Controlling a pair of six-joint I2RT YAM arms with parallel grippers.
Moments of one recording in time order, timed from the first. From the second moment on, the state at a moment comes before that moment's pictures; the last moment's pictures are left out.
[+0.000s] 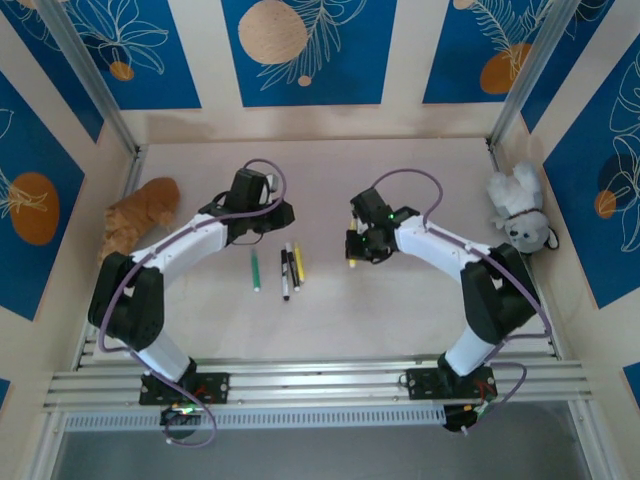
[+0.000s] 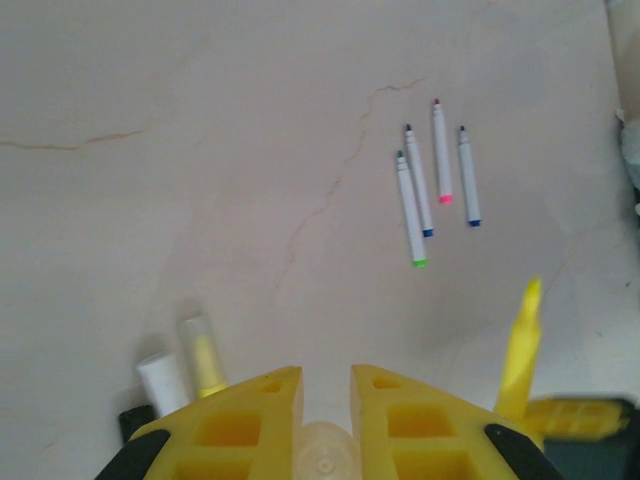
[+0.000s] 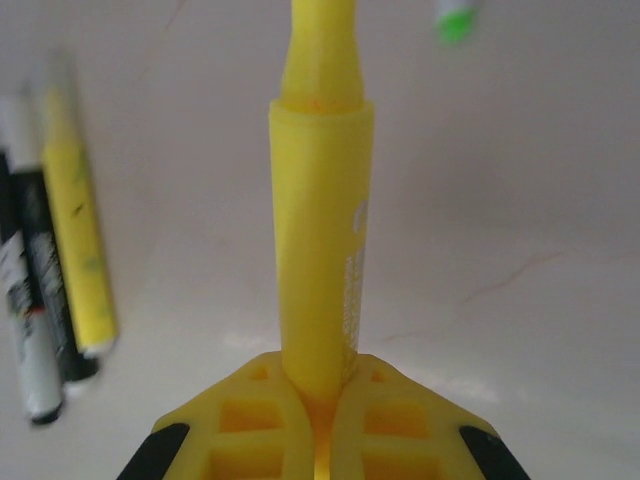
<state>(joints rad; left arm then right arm) -0.45 1.62 1.14 -0.30 0.26 -0.62 0.51 1.66 1.14 -0.66 -0.10 0.52</state>
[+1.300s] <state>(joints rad) -0.39 1.64 1.12 -0.31 0.27 -0.59 0.24 2.11 1.62 -0.91 0.08 0.29</state>
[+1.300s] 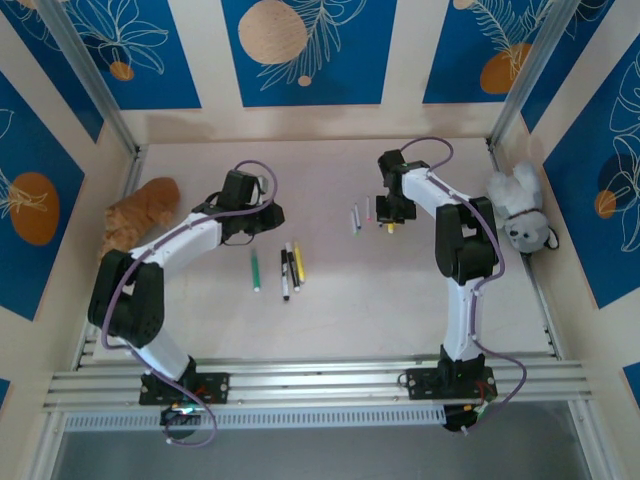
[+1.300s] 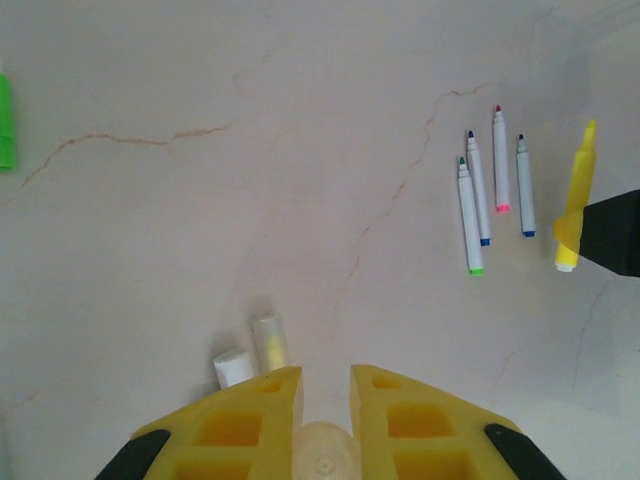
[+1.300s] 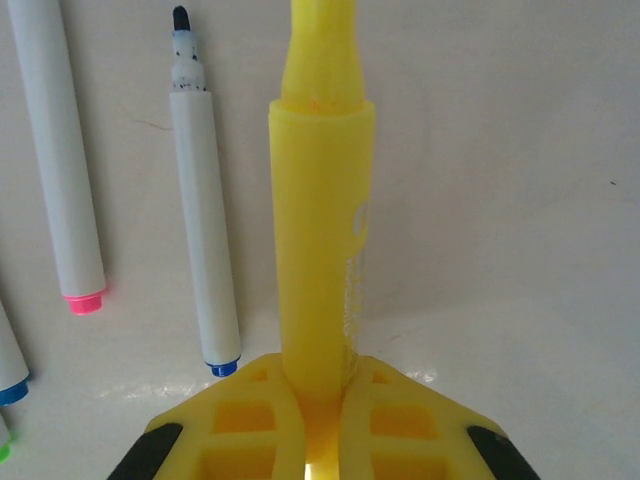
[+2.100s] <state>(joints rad) -0.37 1.69 1.16 -0.33 0.27 -0.57 0.25 2.10 1.57 -0.86 0.03 0.30</state>
